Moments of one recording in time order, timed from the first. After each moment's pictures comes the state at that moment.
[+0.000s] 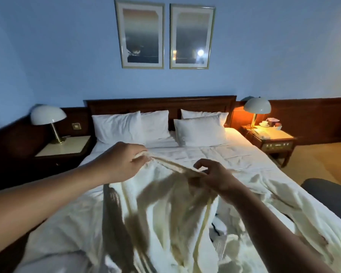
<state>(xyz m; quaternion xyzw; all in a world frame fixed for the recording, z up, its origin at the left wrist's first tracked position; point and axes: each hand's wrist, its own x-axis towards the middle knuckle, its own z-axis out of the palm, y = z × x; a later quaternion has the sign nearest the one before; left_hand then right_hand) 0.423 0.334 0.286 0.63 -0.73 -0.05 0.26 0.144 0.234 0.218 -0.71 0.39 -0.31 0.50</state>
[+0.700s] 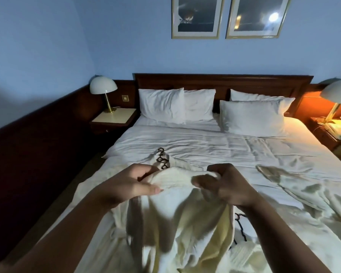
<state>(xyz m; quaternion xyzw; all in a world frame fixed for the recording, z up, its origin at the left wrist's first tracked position) 0.392 0.359 0.206 0.65 -0.47 -0.42 0.42 0.170 0.181 0.177 -0.75 0.26 -0.20 0.58</state>
